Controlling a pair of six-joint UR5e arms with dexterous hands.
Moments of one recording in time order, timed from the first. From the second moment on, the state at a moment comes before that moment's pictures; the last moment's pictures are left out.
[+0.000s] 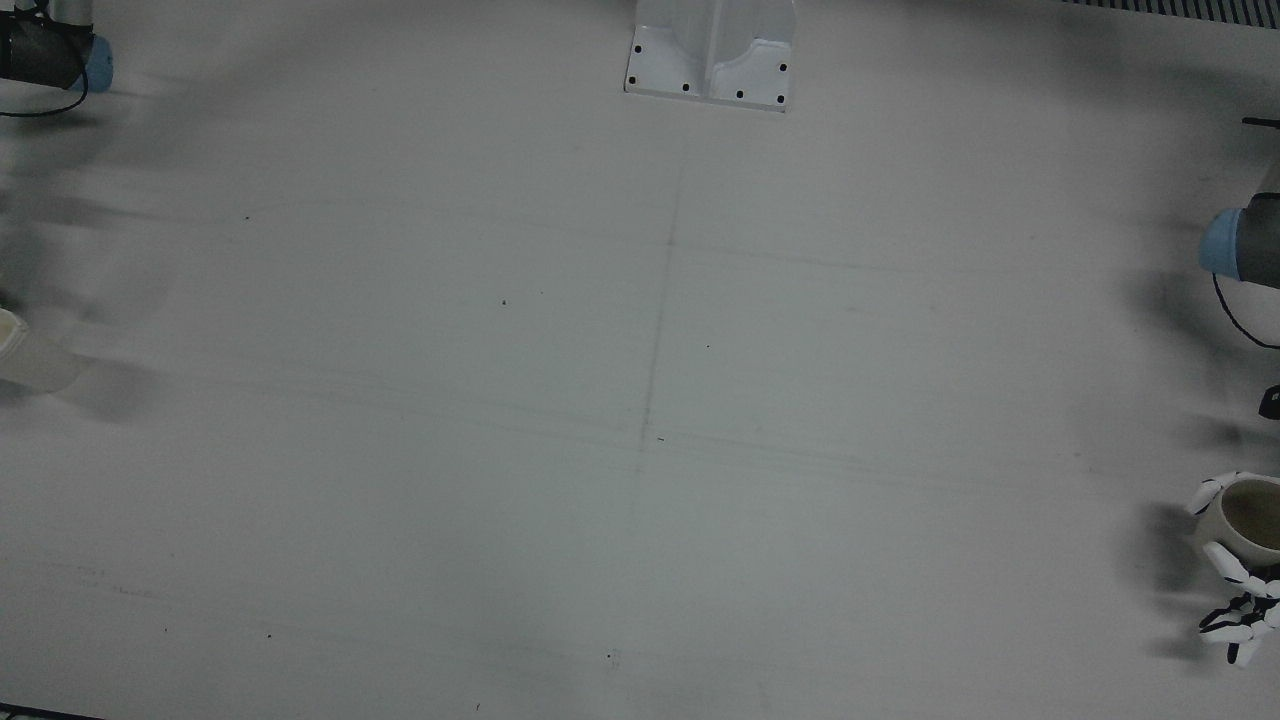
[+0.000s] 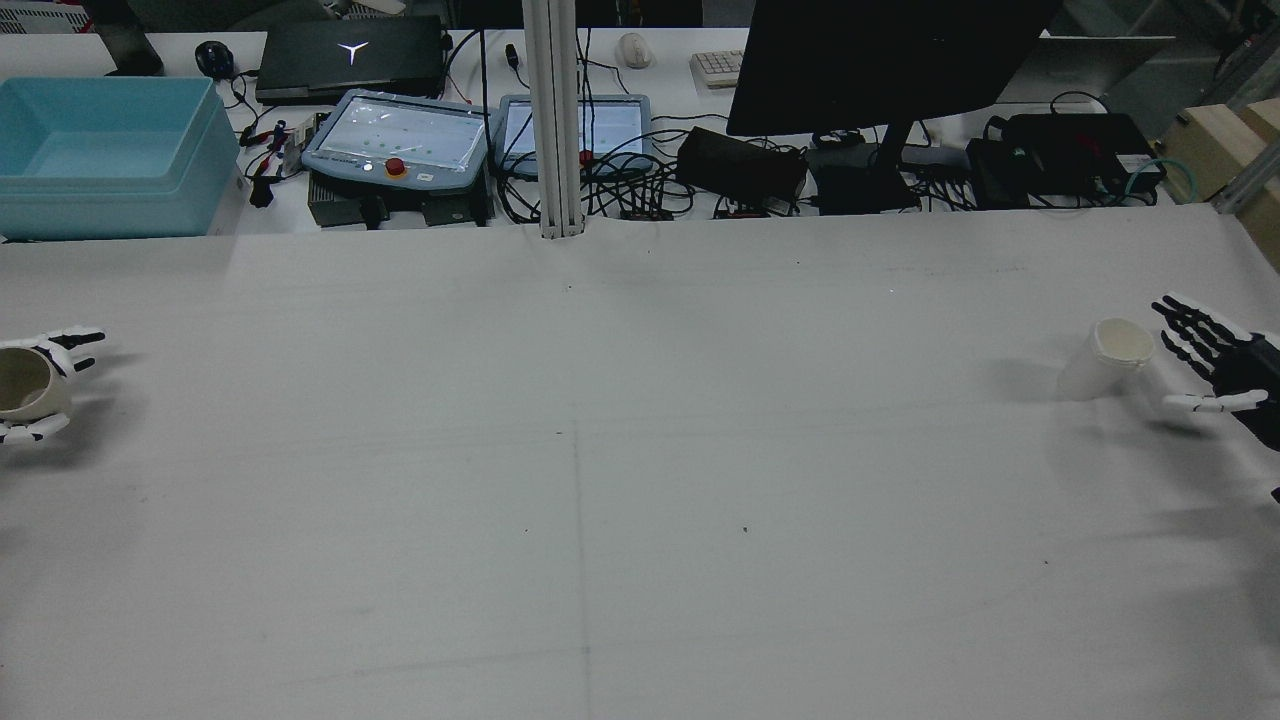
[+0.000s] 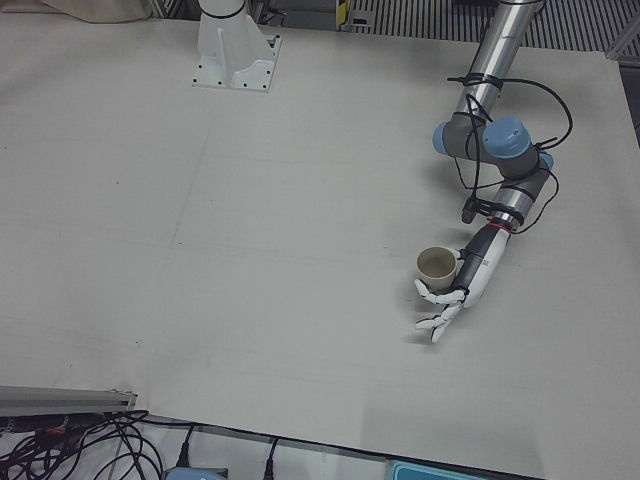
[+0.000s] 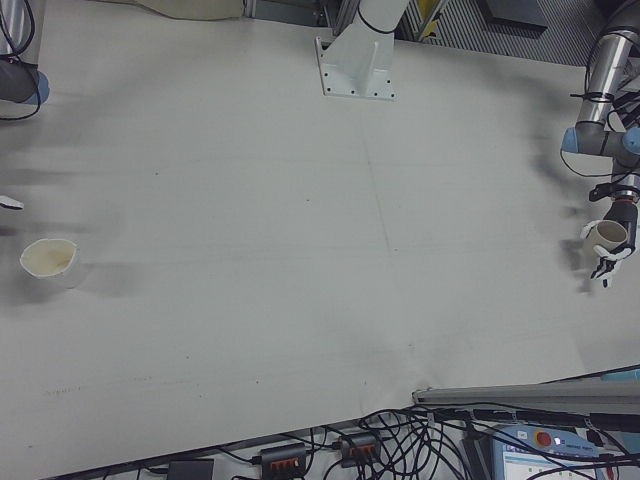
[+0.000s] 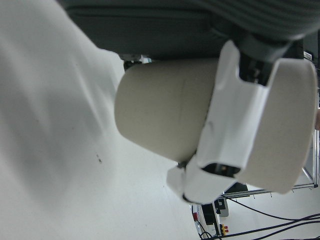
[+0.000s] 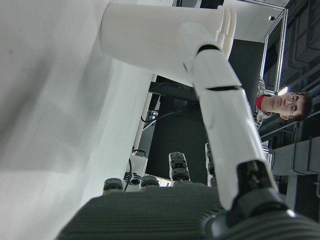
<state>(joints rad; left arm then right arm) -1.00 -1.64 -1.31 -0.33 1.44 0.28 1.14 -1.54 0.84 -2.27 -1.35 -0.27</state>
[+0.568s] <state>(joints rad) -1.00 -1.63 -1.31 -0.33 1.44 0.28 1.12 -1.47 0.88 -2.40 -1.35 -0.29</state>
